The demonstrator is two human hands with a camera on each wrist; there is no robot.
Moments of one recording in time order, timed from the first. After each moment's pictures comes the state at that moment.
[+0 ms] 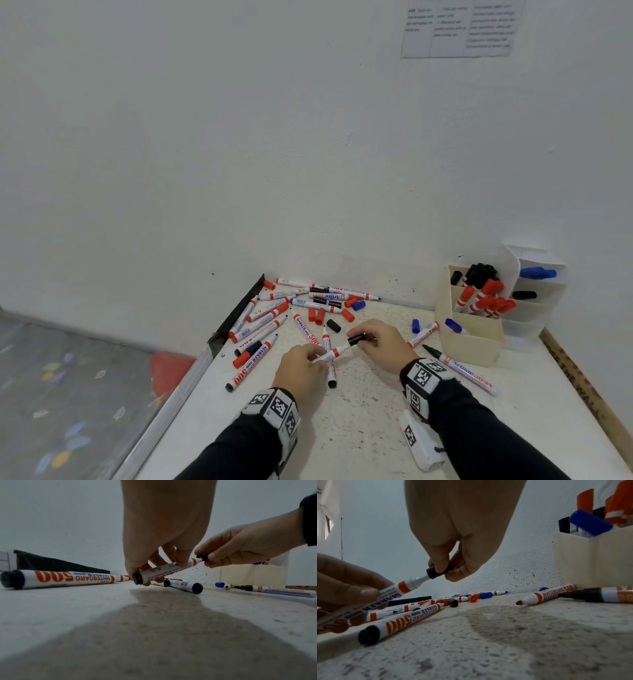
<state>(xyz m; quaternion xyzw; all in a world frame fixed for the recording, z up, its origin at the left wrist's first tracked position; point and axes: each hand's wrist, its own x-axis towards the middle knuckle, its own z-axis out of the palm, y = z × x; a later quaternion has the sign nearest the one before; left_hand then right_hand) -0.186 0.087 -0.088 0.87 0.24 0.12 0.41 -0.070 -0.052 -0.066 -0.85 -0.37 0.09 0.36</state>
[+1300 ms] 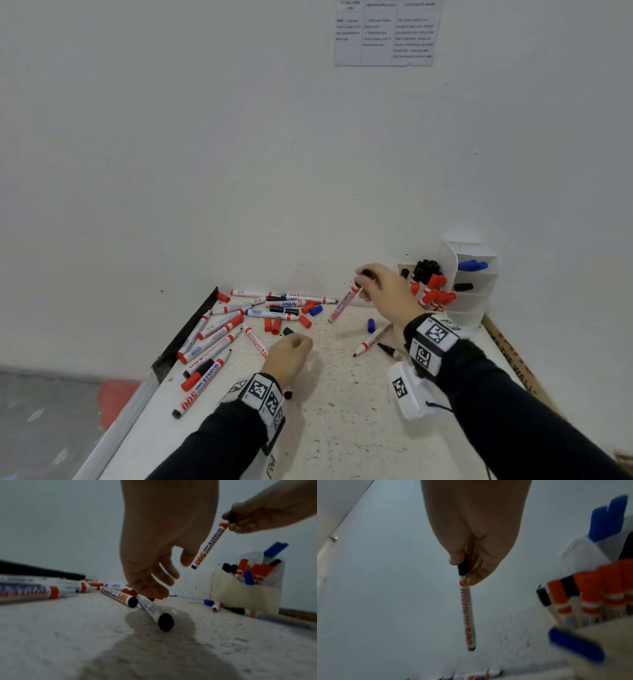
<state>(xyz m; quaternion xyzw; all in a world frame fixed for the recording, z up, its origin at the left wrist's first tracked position) -0.142 0.057 -0.059 0.84 0.19 0.03 0.50 -0.040 -0.105 0.025 -0.81 -0.27 -0.01 0.52</state>
